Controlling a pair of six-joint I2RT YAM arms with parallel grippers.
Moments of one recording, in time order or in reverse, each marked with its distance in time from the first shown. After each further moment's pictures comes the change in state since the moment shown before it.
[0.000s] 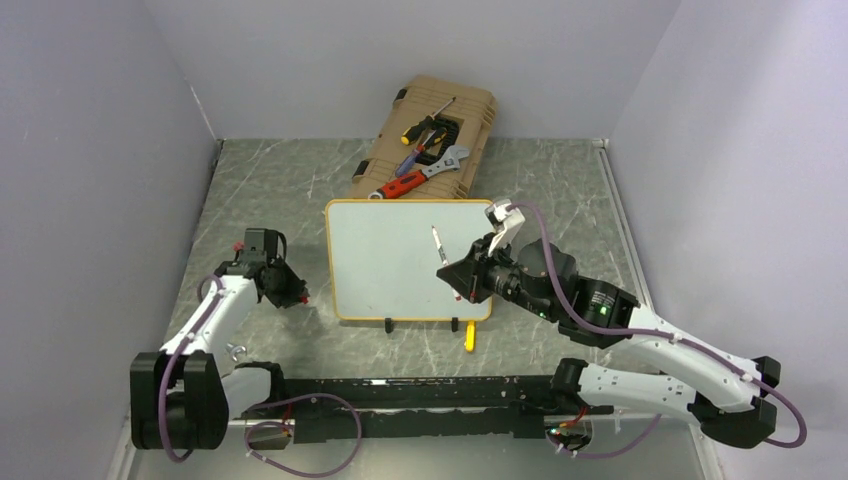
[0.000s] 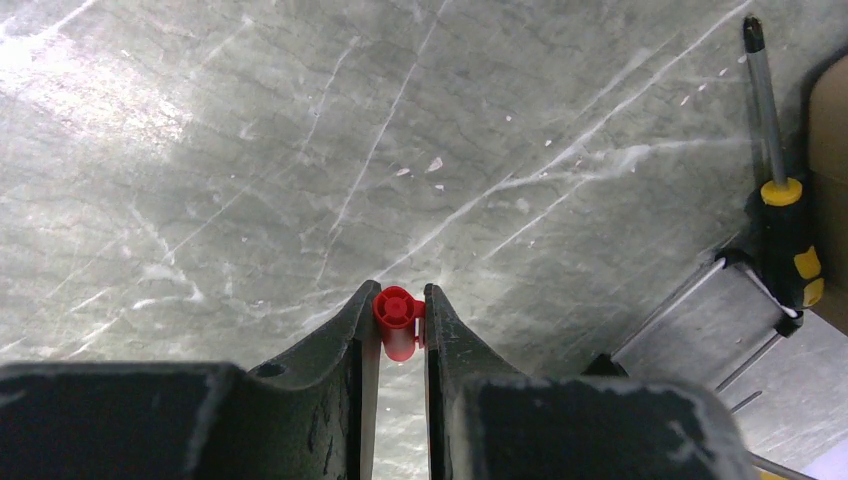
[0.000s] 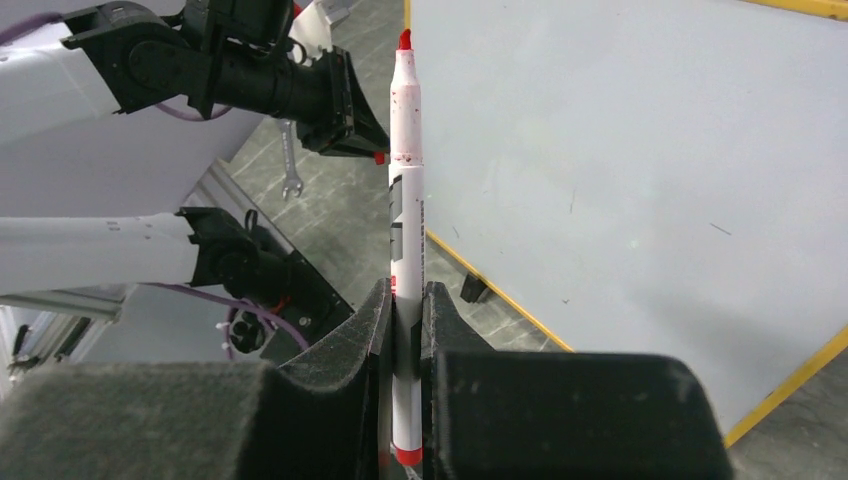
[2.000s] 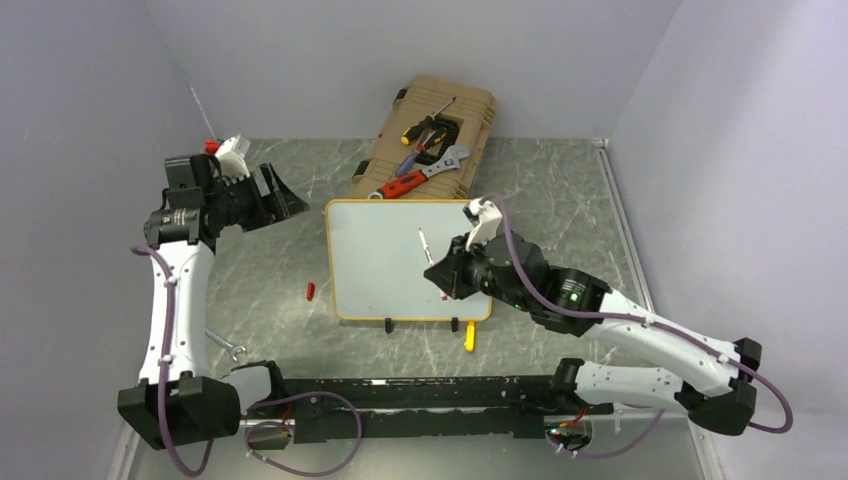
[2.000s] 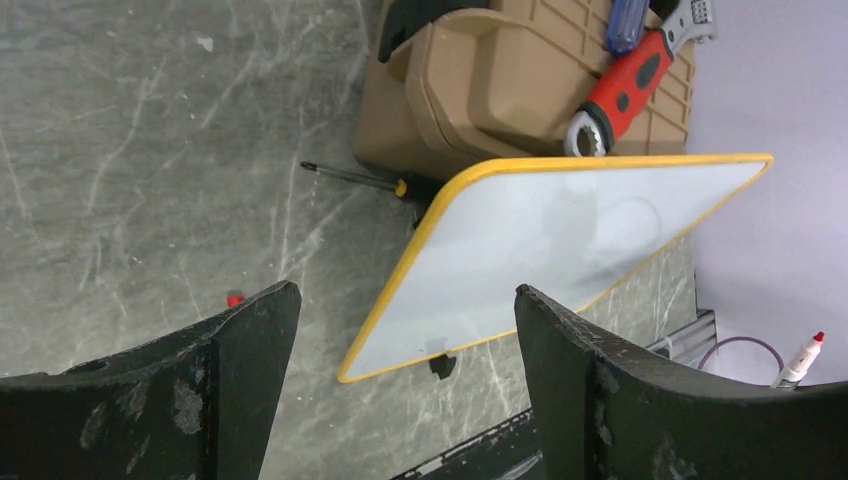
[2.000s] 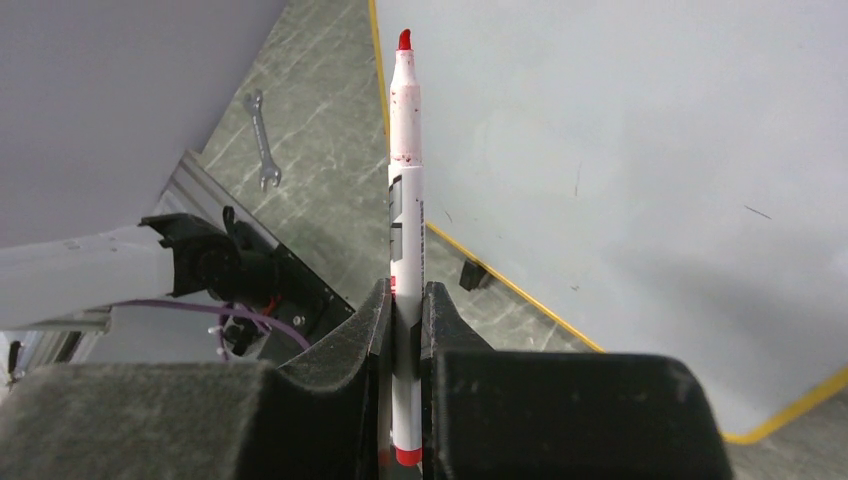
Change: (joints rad) left arm 0.170 0.030 0.651 -0.200 0.562 0.495; right arm 0.000 0.129 0.043 -0.040 0.015 0.067
